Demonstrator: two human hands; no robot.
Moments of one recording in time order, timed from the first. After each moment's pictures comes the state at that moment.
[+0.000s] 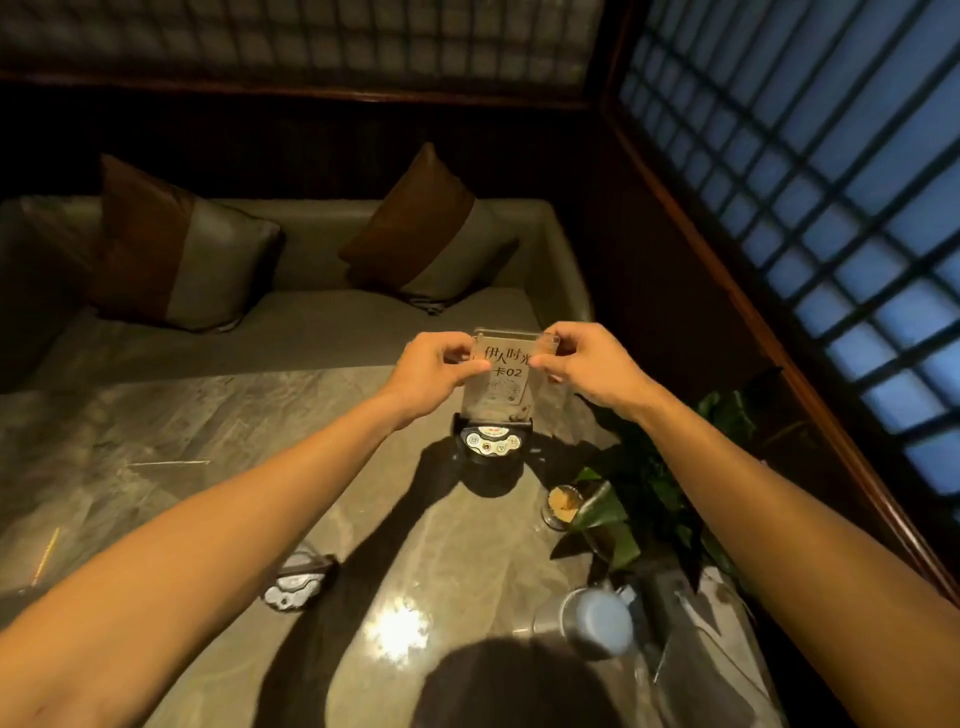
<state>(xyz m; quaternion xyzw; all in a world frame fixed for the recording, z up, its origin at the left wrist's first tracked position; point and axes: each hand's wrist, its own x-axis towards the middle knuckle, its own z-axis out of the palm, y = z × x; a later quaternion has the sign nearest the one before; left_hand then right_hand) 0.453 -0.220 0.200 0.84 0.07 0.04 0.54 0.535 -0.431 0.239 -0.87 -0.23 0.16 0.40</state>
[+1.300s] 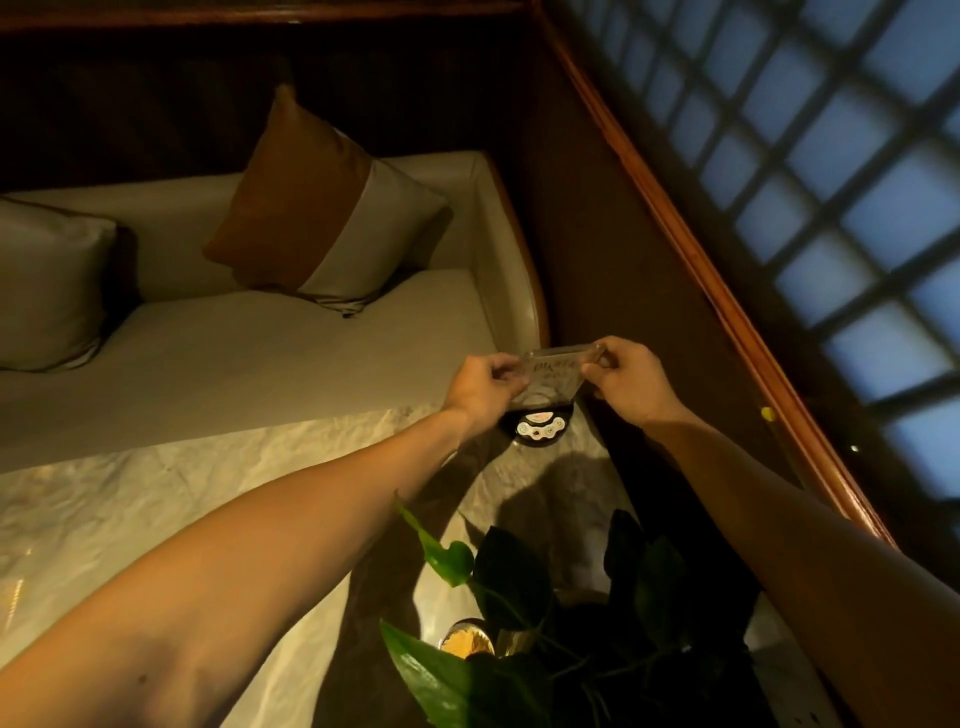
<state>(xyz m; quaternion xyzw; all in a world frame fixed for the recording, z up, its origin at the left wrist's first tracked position) 0.749 -0.392 0.060 0.80 0.19 -0.09 0.56 0.816 -0.584 0.072 -0.89 -0.05 0.17 0.41</state>
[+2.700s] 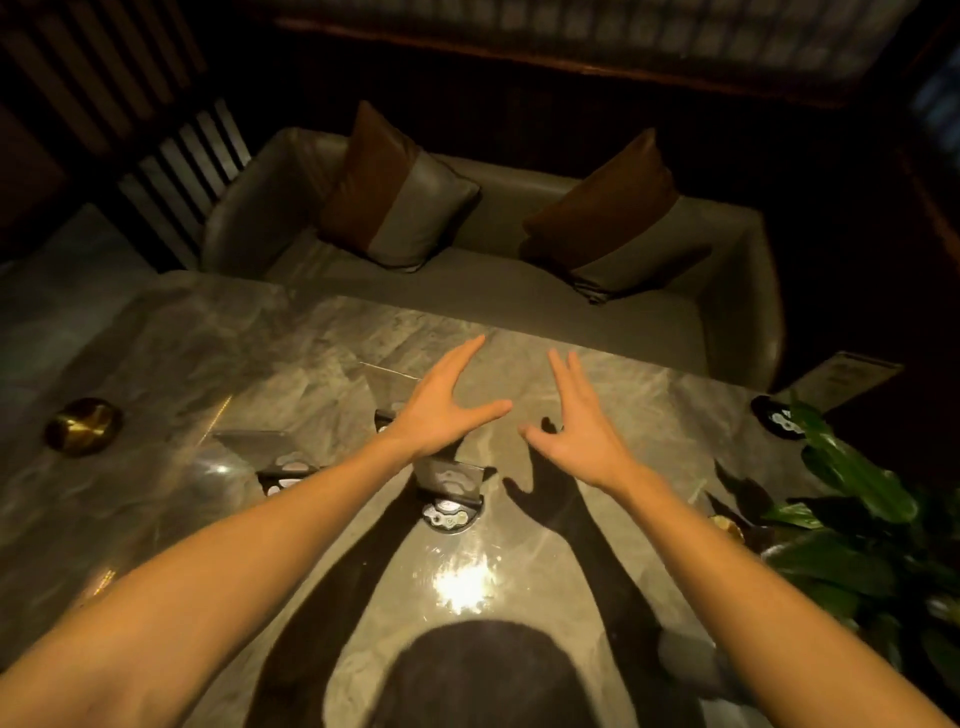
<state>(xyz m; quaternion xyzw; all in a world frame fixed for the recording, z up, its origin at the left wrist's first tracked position) 0.269 -0.098 0.153 0.85 0.25 0.06 0.47 0.401 -0.277 0.152 -0.85 -0.38 0.23 0.27</state>
